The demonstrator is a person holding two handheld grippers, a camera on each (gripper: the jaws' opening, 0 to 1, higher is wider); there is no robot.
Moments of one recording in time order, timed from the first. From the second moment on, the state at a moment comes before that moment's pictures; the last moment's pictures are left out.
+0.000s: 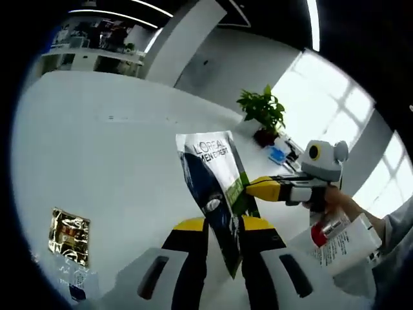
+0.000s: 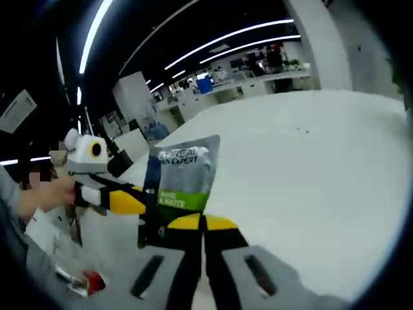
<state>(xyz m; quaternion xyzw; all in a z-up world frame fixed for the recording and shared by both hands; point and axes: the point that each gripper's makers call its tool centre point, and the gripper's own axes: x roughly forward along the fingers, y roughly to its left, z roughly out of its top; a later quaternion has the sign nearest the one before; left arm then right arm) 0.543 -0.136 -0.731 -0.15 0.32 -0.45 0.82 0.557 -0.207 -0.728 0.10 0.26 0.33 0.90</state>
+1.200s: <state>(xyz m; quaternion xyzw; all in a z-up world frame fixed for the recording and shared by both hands) 0.514 -0.080 -0.596 -0.11 0.19 -0.46 0.86 0.505 -0.145 -0.600 0.04 0.14 0.41 0.90</state>
